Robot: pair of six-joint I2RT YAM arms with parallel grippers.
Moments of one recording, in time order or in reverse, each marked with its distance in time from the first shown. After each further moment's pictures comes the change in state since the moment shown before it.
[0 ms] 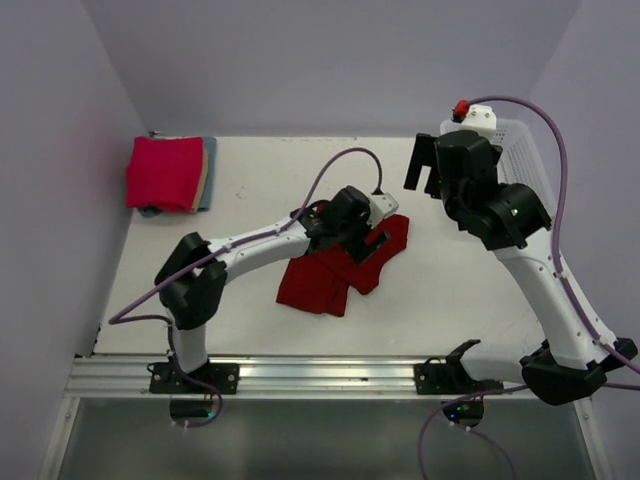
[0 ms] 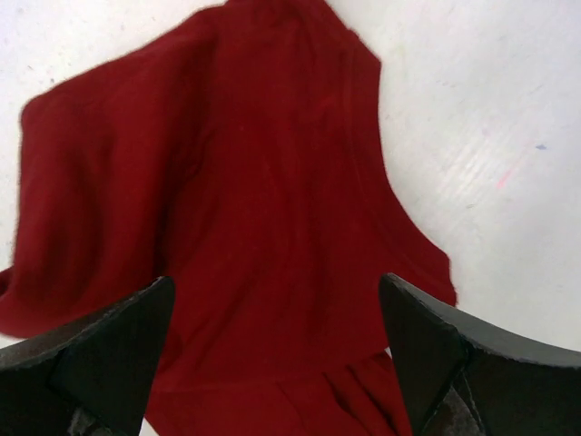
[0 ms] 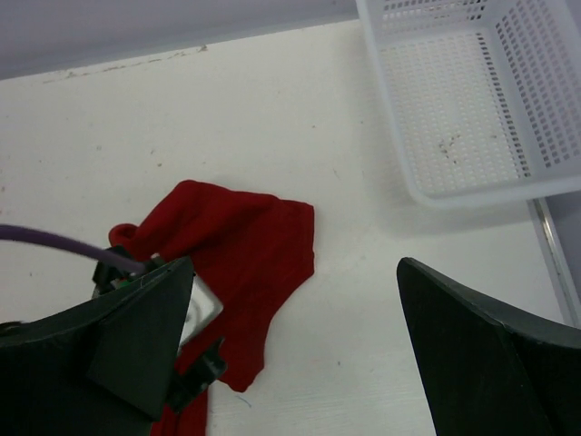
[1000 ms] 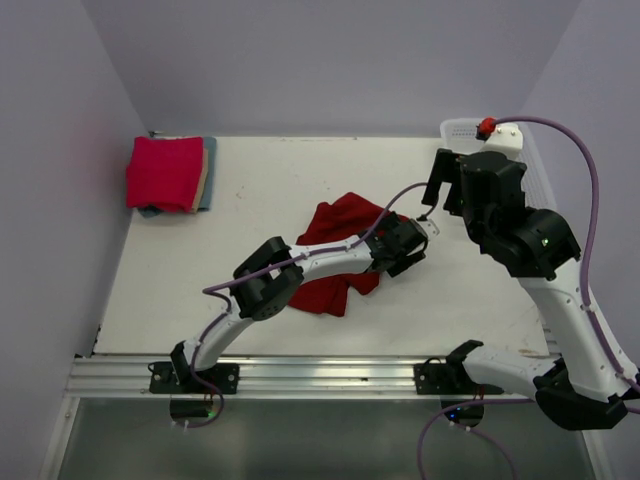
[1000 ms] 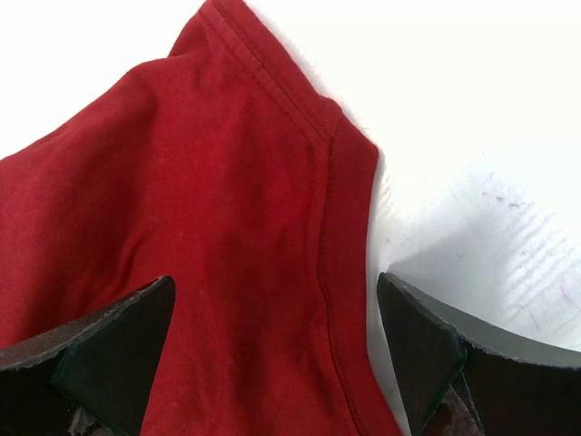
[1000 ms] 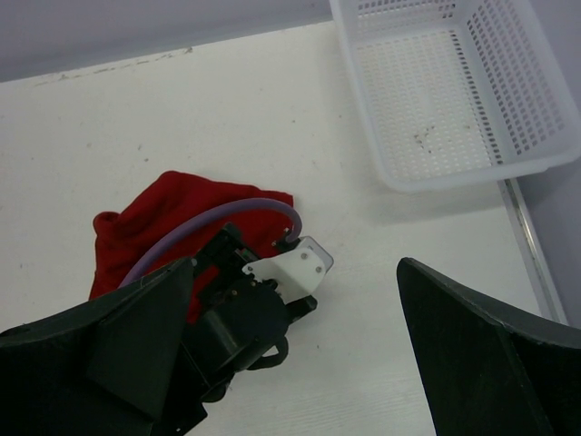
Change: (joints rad) left arm -0.189 0.517 0.436 -0.062 -0.431 0.016; right arm 0.000 -0.157 -0.077 -0.050 0.018 -0.005
